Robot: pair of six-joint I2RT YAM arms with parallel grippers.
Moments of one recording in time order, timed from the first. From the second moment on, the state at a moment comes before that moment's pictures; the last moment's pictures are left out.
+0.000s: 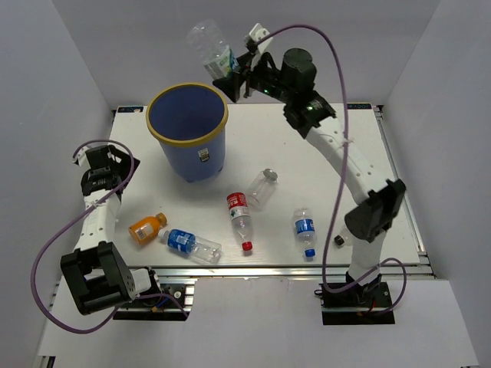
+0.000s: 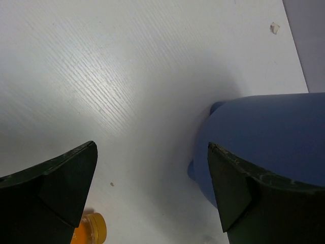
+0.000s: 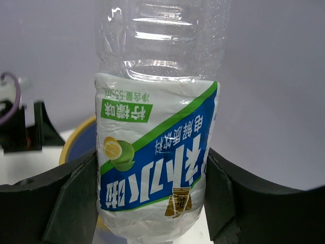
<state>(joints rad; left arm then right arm) 0.30 1.24 0.89 -0.31 -0.08 -0.74 0.62 1.87 2.09 -0.09 -0.47 -0.10</state>
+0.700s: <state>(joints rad) 0.30 1.17 0.84 -0.40 -0.08 -0.80 0.75 2.26 2.32 0.07 -0.37 0.04</state>
